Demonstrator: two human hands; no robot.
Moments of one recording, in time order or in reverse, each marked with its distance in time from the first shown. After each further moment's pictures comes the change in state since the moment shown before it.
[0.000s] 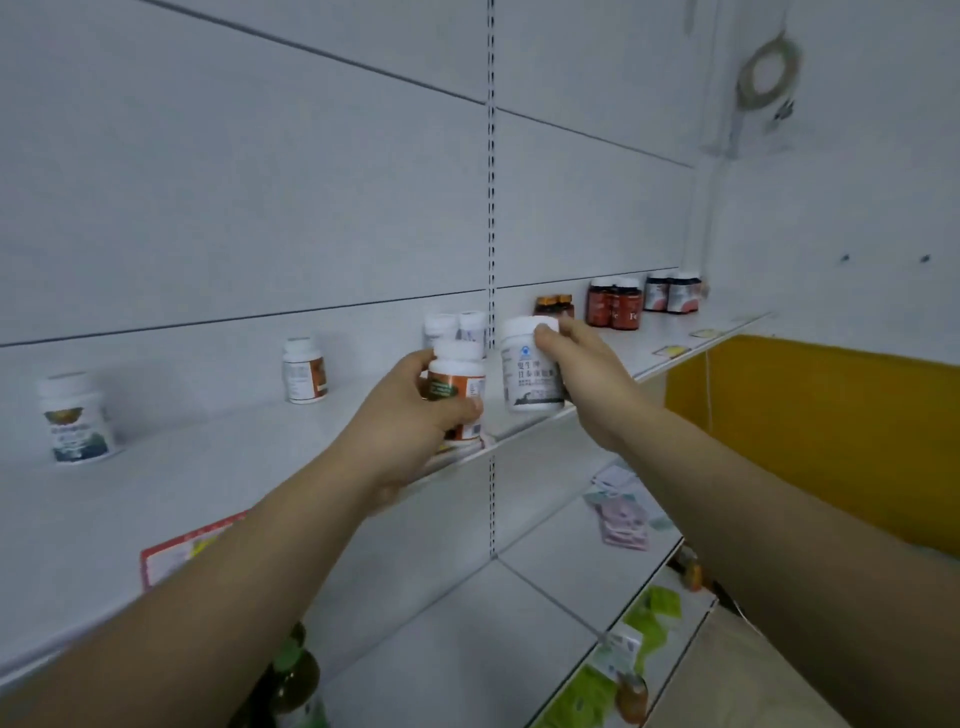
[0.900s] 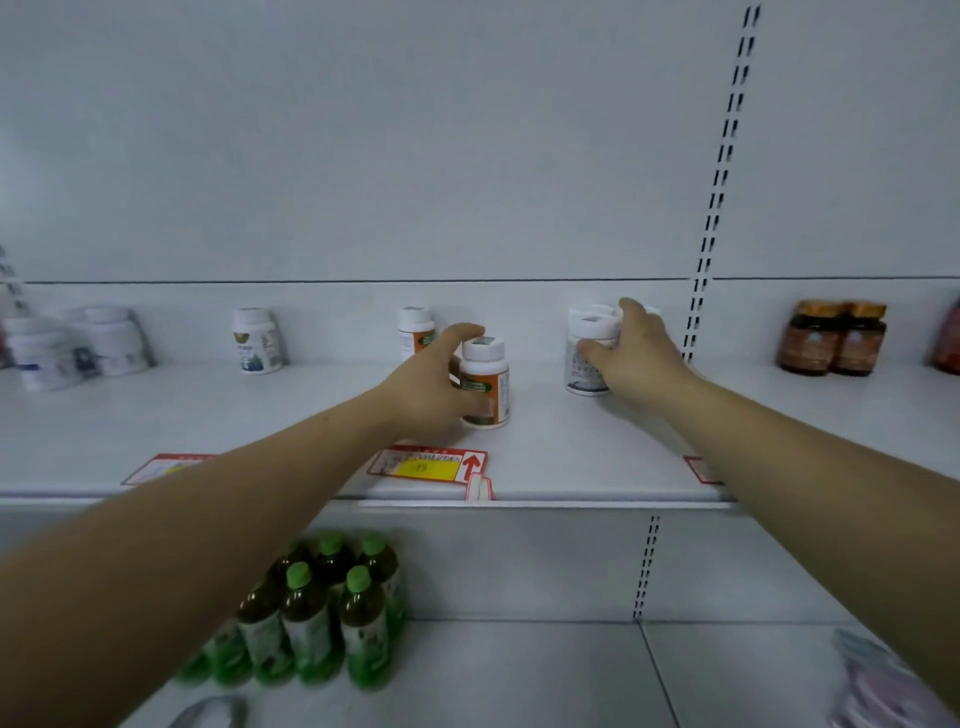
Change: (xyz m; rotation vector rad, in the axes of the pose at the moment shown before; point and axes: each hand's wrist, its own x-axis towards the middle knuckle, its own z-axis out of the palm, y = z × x) left_hand 0.114 -0.039 0.019 0.679 0.424 -0.270; right_hand 0.219 0.081 0.028 -0.608 -0.468 -0.338
